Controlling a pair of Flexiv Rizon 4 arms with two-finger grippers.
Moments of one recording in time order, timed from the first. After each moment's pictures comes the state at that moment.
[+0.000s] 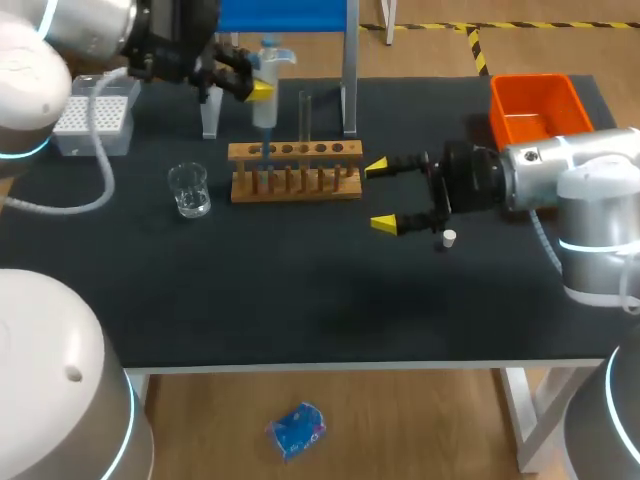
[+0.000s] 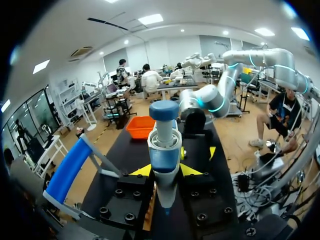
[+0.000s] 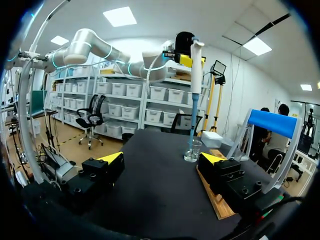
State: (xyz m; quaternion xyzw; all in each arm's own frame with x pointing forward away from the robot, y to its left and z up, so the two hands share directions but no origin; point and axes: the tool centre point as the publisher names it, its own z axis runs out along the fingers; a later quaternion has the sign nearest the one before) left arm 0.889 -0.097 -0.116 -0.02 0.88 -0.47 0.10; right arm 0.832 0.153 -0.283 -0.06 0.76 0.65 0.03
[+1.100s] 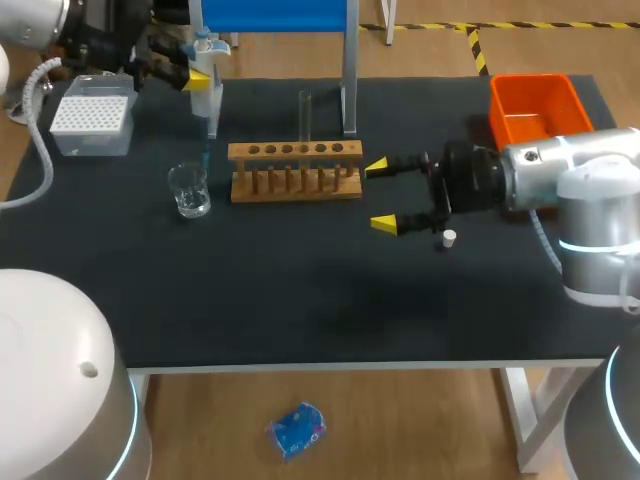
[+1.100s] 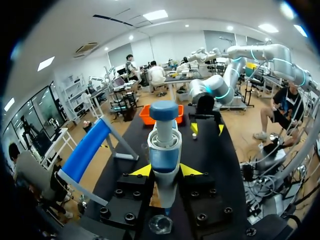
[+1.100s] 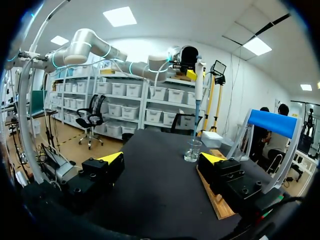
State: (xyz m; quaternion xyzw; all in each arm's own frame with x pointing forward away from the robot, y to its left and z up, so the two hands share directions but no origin) left arm 0.922 -0.014 -0.123 -0.04 0.89 -0.44 0.11; right arm 0.831 0.153 -0.283 -0.06 0.76 0.65 0.03
